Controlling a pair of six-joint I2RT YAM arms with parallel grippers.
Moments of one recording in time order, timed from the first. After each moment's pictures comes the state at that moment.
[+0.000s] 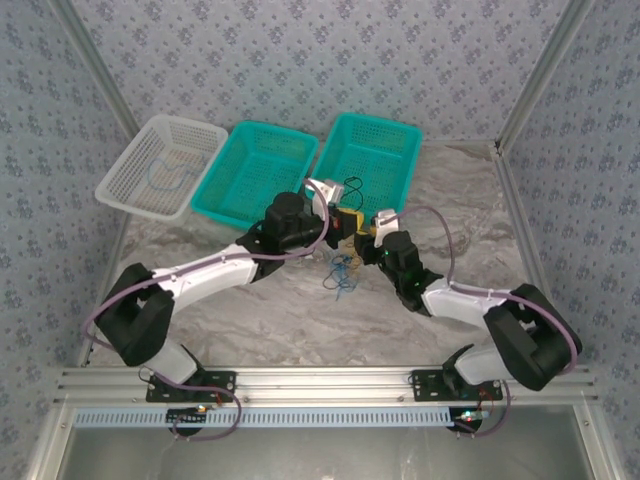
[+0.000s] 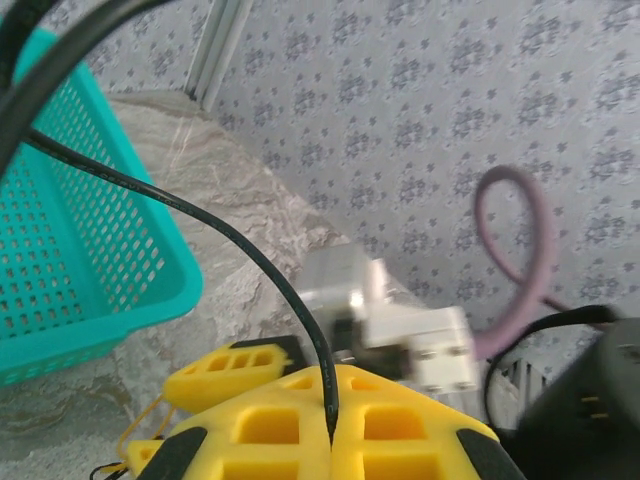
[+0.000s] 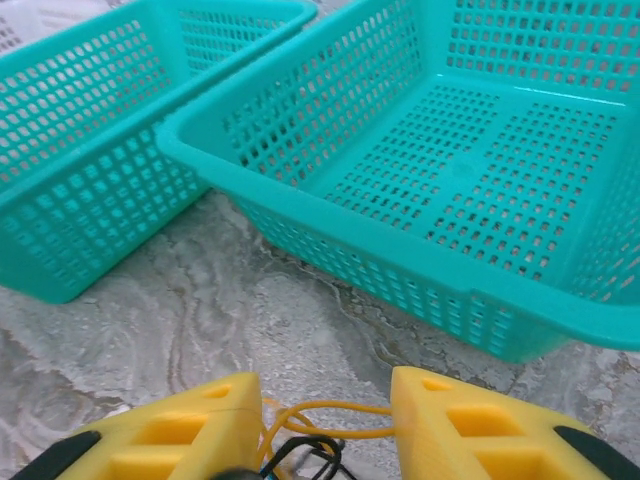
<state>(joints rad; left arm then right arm) -0.81 1.53 1.00 0.39 0.36 -0.49 0.62 1.38 0.49 0.54 0.24 0.23</state>
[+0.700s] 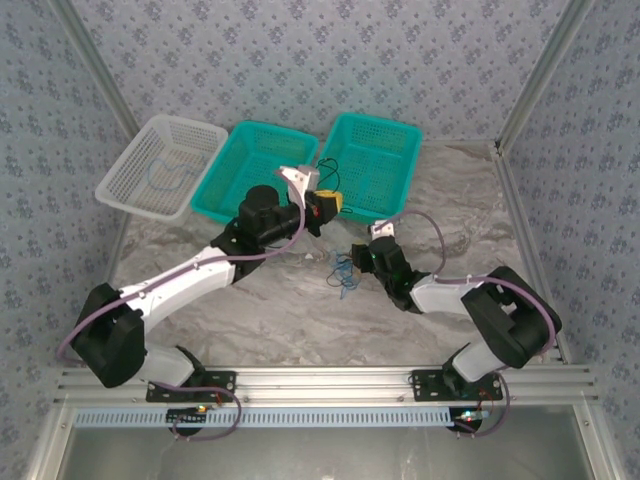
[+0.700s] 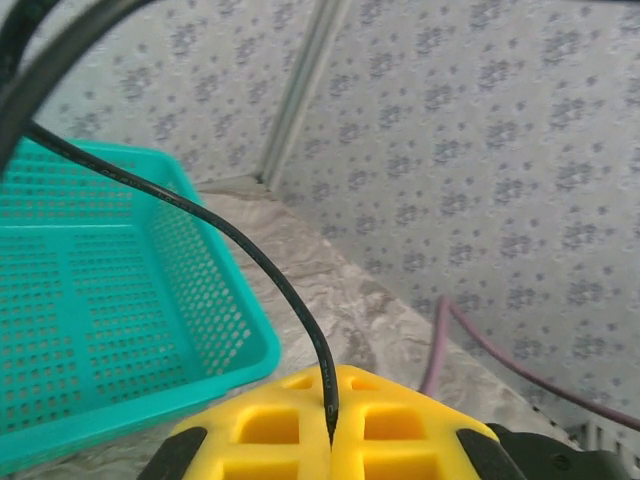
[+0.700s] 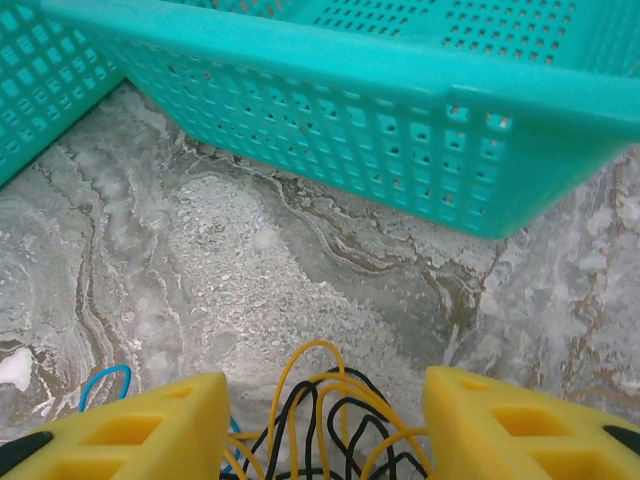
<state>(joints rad) -0.74 1.39 0.98 0.32 0.23 -0.39 0.65 1.50 0.50 0.45 0.33 0.35</state>
